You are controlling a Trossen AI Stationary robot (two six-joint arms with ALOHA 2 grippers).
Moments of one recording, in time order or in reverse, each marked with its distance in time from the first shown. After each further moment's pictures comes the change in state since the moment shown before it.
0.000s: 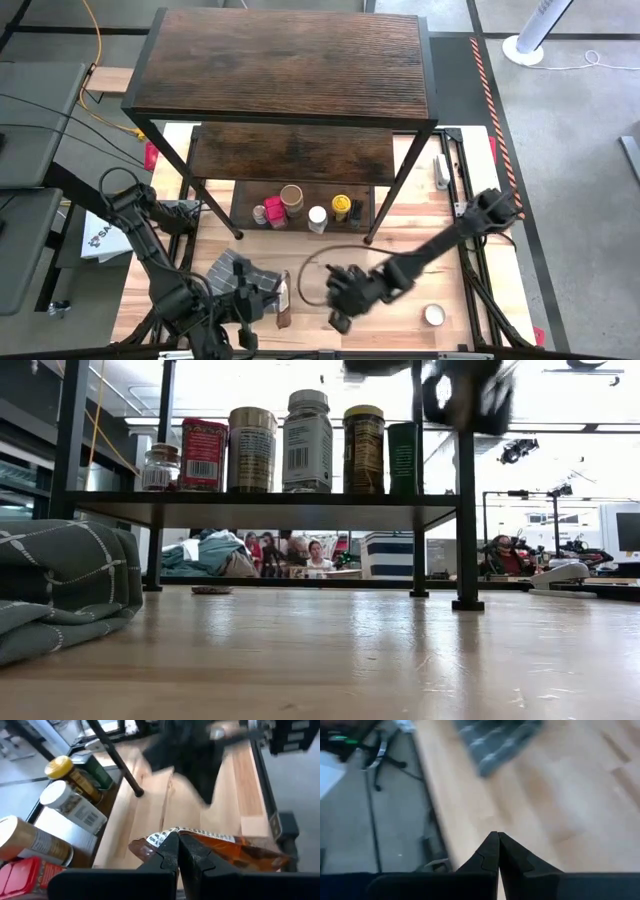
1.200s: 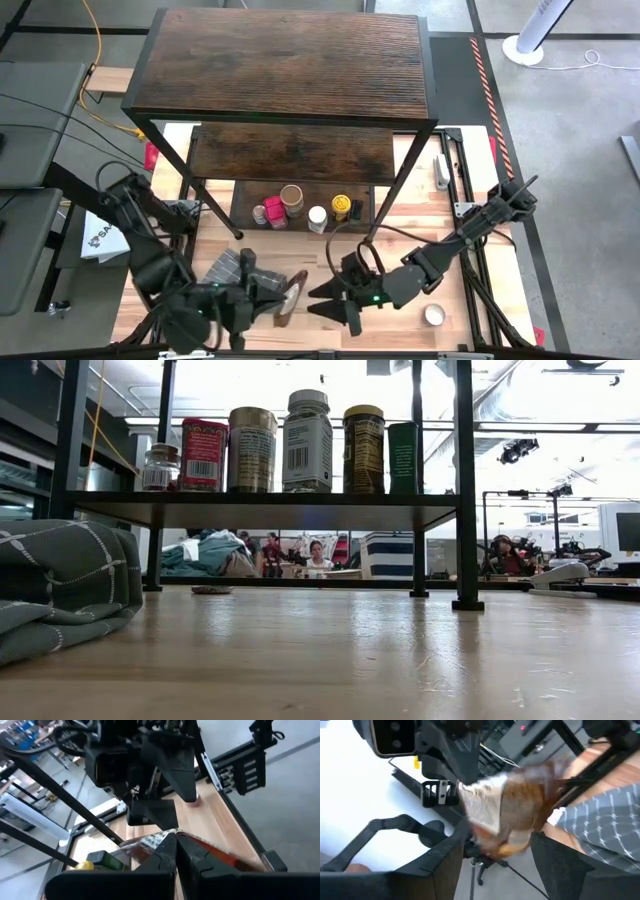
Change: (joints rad) left arm 0.053 -0.096 0.125 0.292 0.062 0.695; right arm 0.052 -0.178 0.001 0.575 0.266 -0.090
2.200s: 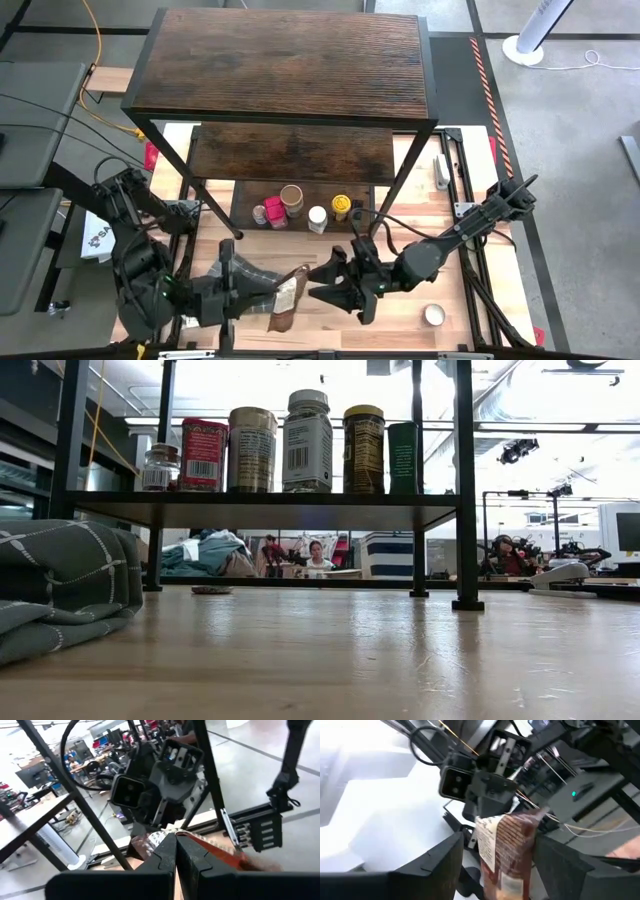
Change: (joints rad) left arm -0.039 -0.063 0.002 0.301 -0.151 0.167; right arm -0.035 -0.001 0.000 0.432 -0.015 -0.231
